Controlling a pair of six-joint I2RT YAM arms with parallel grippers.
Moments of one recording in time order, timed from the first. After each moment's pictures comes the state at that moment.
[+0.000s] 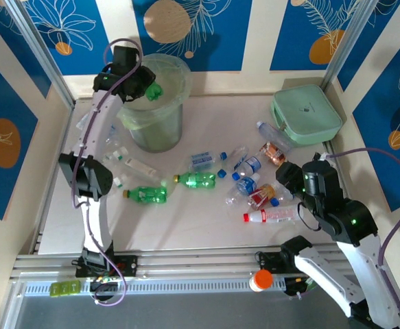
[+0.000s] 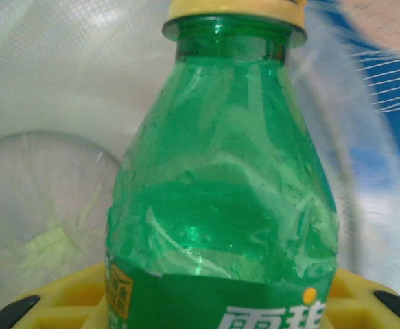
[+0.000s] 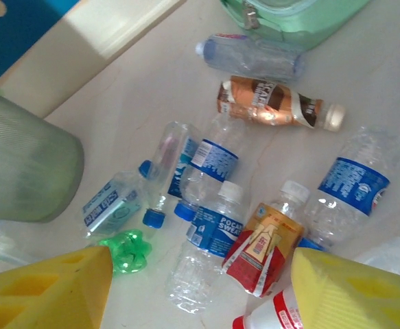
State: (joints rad) left arm -0.24 2.10 2.33 -0.92 0.02 -0.96; right arm 0.43 0.63 1.06 -1.12 0.32 0.87
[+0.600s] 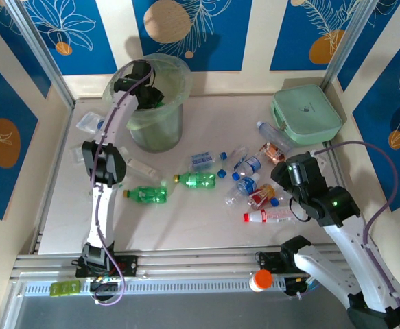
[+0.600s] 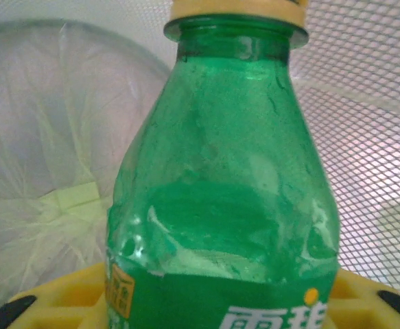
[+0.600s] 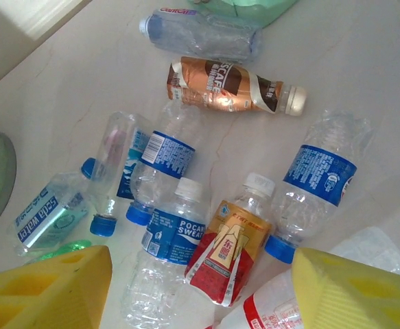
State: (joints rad) left arm -0.24 2.39 2.52 -1.08 0.08 -1.12; right arm 0.43 0.73 0.99 -1.09 0.37 0.89
